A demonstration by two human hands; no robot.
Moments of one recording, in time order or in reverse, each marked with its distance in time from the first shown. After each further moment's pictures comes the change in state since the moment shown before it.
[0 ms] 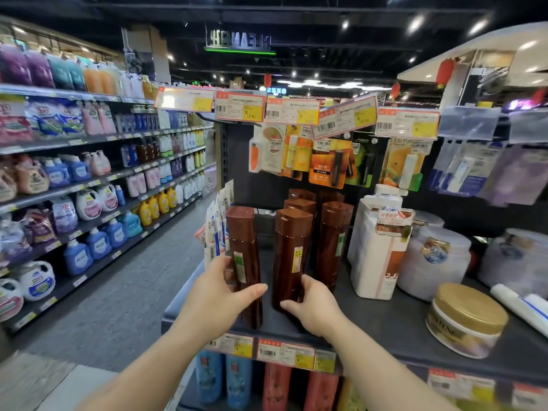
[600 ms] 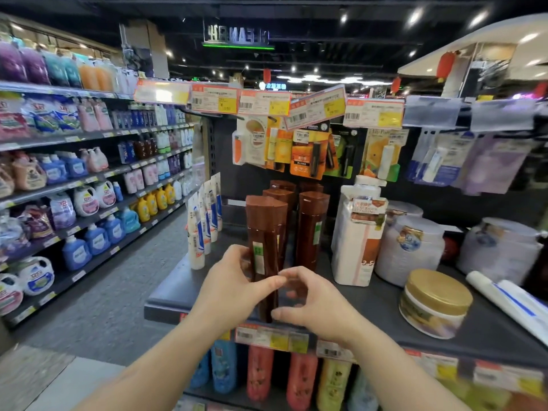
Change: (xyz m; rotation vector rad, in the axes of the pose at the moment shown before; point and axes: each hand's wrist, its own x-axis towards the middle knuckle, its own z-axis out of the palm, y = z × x) left_hand -0.019 0.037 0.047 0.075 0.010 0.049; right_hand -0.066 -0.004 -0.057 0.025 -0.109 -0.159
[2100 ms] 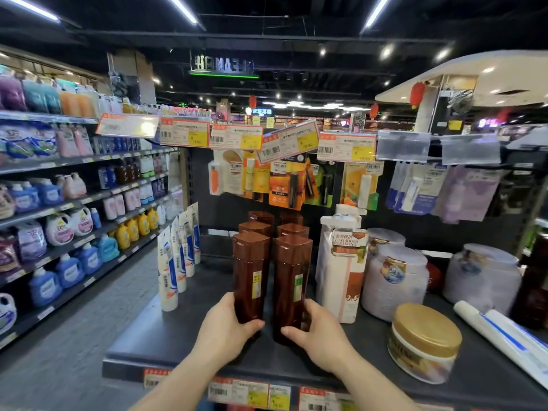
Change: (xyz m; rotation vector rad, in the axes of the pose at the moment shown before) left_hand 0.054 -0.044 0.055 0.090 -0.071 -0.078; right_hand 0.046 0.068 -0.013 0.098 0.157 0.102
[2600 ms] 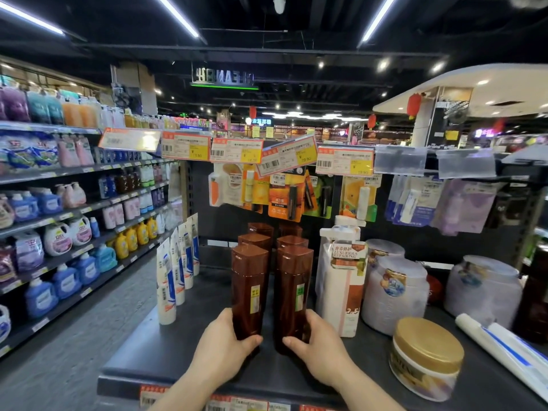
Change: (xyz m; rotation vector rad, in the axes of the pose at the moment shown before) left_hand 0.001 -0.004 0.000 0.008 -0.020 -0.032; right_hand 0.005 -0.002 -0.001 -0.038 0.015 0.013
